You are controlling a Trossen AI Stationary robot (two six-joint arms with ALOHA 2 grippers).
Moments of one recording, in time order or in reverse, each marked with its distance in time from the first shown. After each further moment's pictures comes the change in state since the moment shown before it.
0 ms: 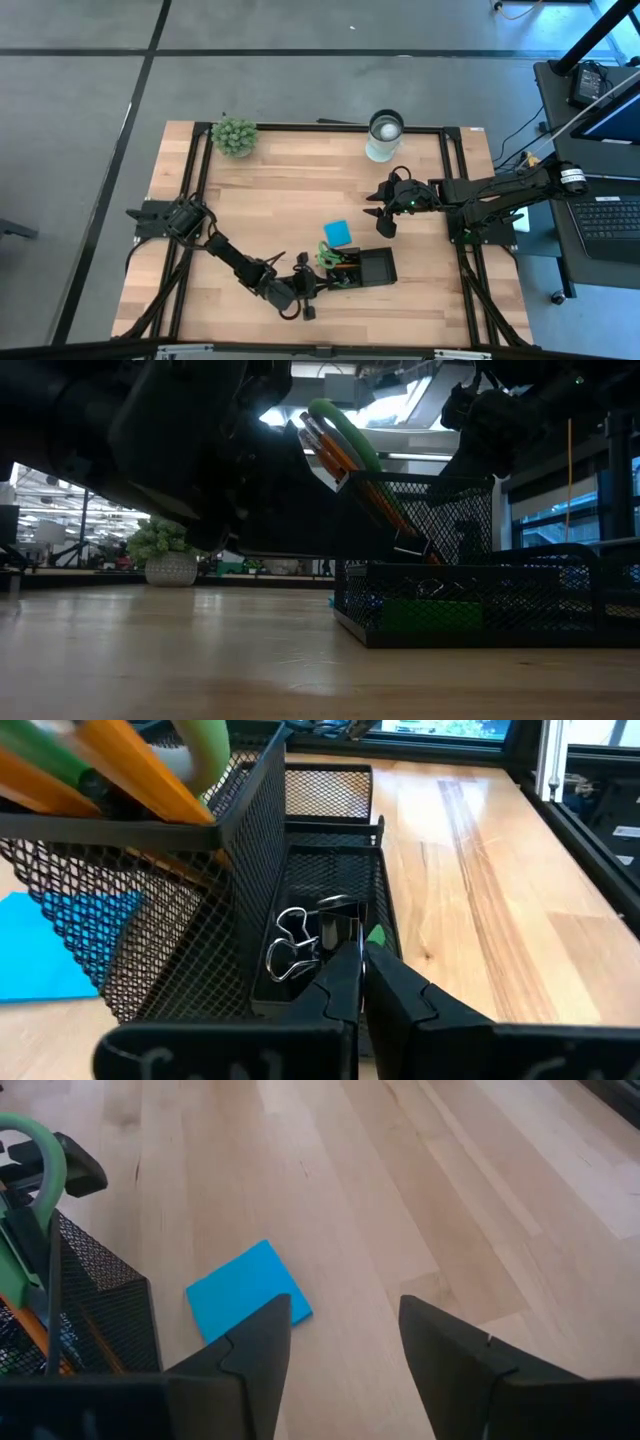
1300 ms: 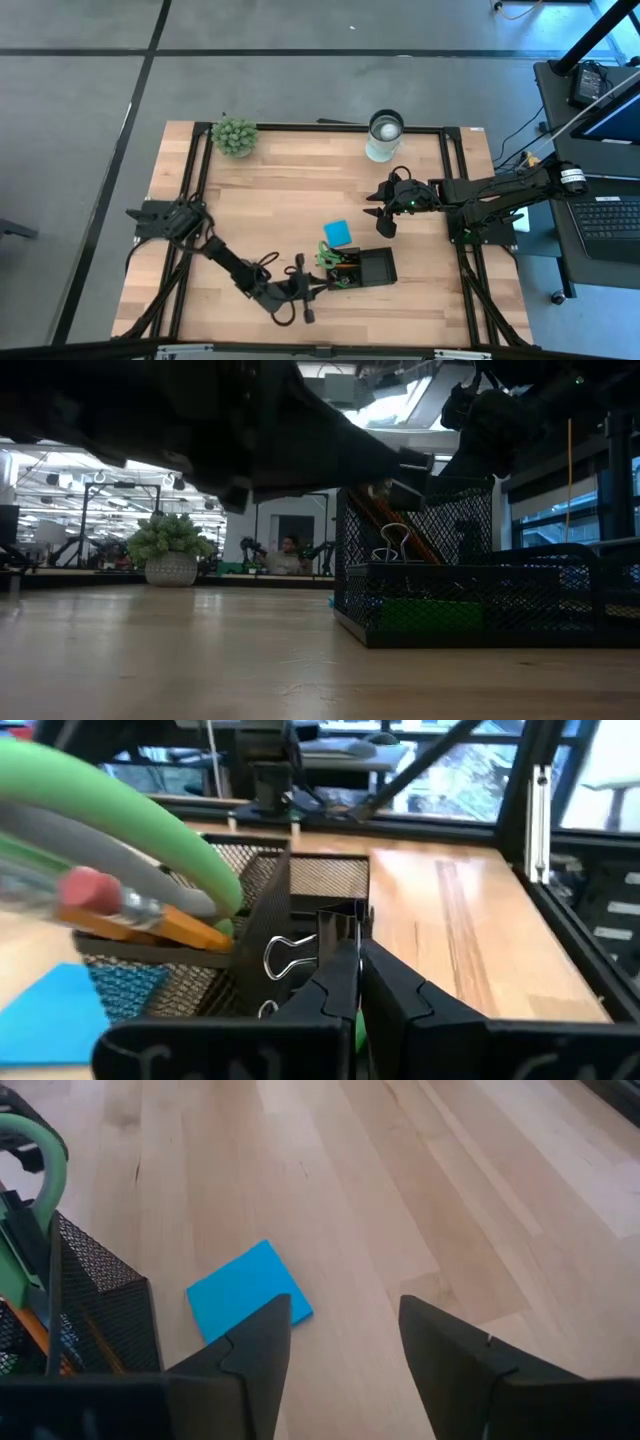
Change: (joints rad) left arm -0.048 0.002 0.000 0.218 -0.144 0.141; right arm 0.000 0.000 0.000 0.000 0.000 0.005
